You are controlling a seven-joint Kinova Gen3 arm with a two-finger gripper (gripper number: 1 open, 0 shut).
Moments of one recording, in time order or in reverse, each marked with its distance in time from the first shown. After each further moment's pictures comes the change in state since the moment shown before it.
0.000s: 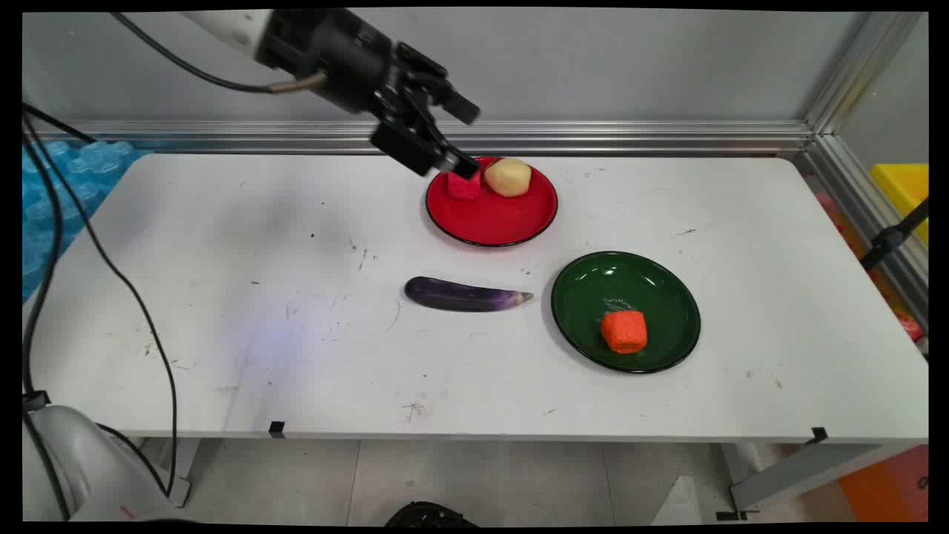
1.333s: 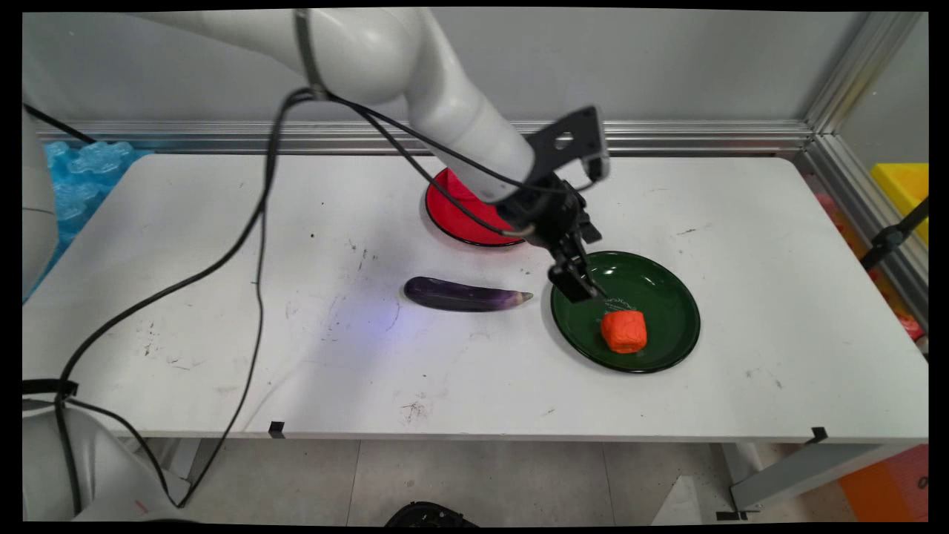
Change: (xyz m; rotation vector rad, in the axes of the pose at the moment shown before) arm 0.021 0.016 0.241 -0.008 -0.247 0.100
